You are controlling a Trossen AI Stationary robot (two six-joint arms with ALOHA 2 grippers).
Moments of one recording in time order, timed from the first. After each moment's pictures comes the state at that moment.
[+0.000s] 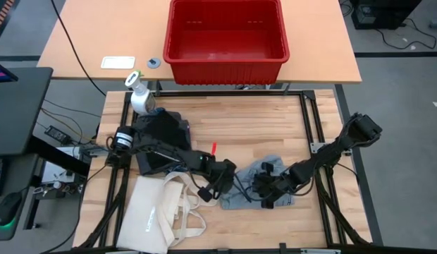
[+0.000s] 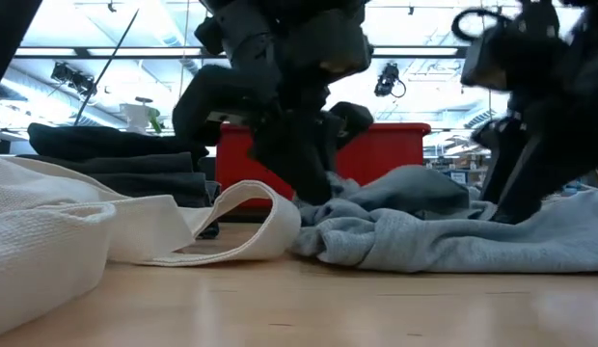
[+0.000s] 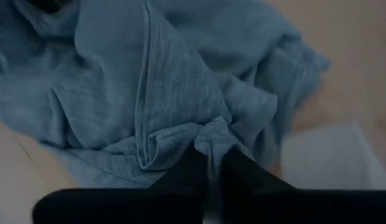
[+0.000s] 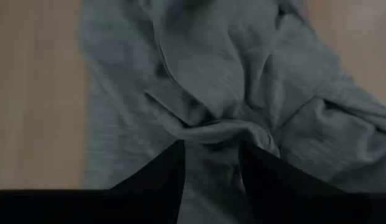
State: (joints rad) left arm -0.19 2.02 1.41 -0.45 0.12 0.52; right arm 0.53 1.55 0.68 -0.15 0.34 0.55
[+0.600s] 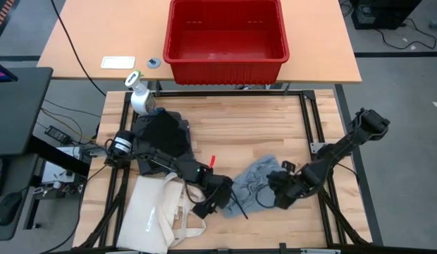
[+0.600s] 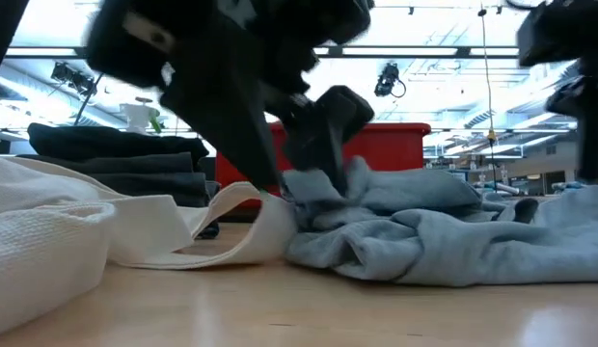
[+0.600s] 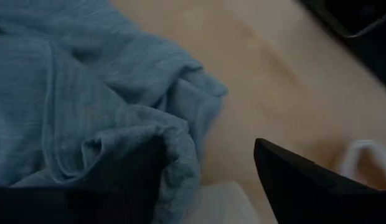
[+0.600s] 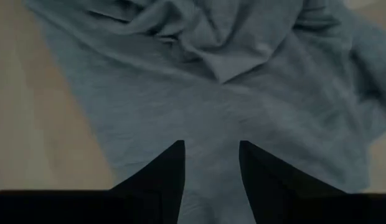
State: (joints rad) left arm -0.30 2.03 1.41 -0.39 0.29 0.31; right arm 0.64 1.40 0.83 -0.77 0.25 0.95
